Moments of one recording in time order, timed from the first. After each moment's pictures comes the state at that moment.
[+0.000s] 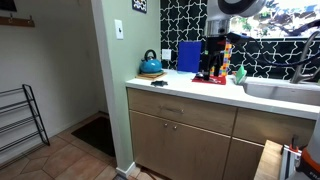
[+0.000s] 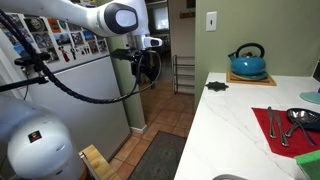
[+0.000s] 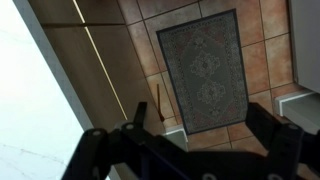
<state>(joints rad) -0.01 -0.60 0.00 -2.49 -0.02 1.90 -0.02</state>
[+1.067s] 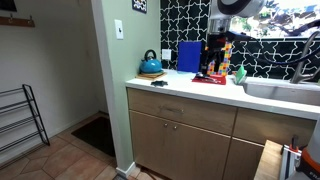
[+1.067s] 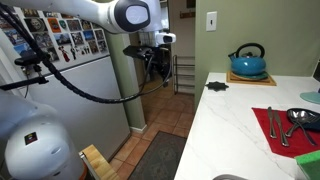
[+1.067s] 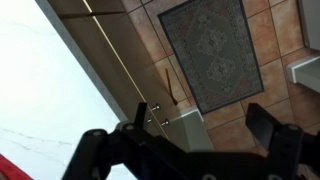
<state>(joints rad) -0.08 -0.54 -0.07 -2.43 -0.02 1.97 0.00</state>
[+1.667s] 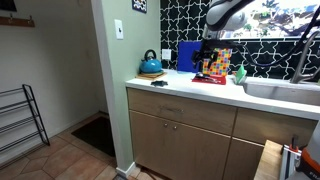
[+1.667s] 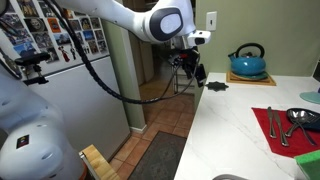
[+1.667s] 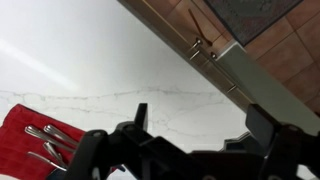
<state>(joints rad) -0.20 -0.27 -0.11 -2.28 -0.06 2.30 0.23</state>
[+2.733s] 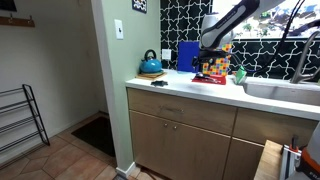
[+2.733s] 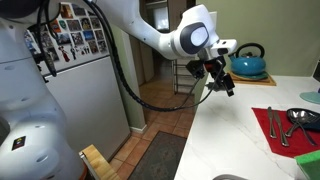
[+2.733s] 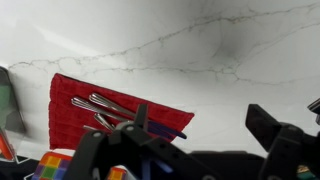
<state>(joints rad) -0.26 0.00 -0.15 -2.12 -0.32 2.50 0.57</state>
